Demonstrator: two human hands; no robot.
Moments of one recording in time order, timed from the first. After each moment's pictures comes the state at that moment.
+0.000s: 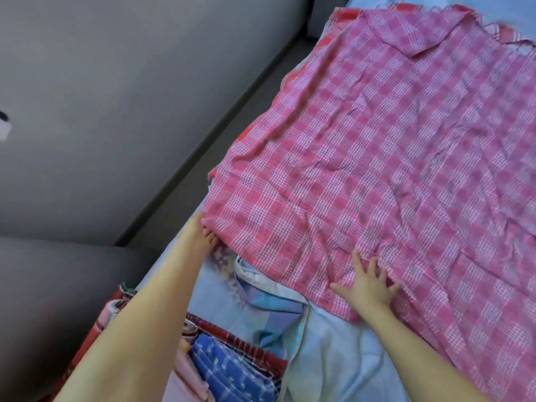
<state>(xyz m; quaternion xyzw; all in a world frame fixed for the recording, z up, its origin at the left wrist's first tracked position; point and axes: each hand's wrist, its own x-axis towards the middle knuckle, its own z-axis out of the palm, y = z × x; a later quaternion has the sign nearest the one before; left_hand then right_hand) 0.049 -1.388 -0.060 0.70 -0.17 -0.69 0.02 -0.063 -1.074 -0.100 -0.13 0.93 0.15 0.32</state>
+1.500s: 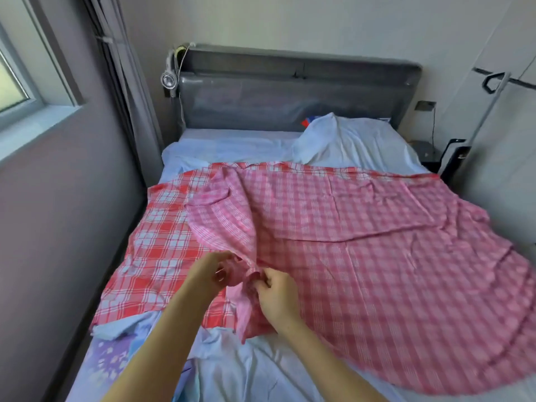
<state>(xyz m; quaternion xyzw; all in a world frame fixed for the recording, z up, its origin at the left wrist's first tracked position) 0.001 -1.077 0.253 0.34 -0.46 -0.81 -0.12 0.050 -0.938 0.241 0.01 0.87 -0.49 -0.01</state>
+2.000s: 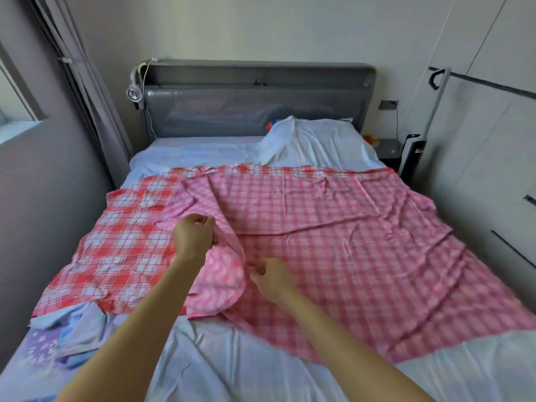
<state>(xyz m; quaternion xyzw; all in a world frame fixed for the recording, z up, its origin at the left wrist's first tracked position) 0.040 -0.822 0.317 0.22 -0.78 -0.56 0.15 0.079 -0.662 0.260 -0.05 0.89 -0.45 0.09</state>
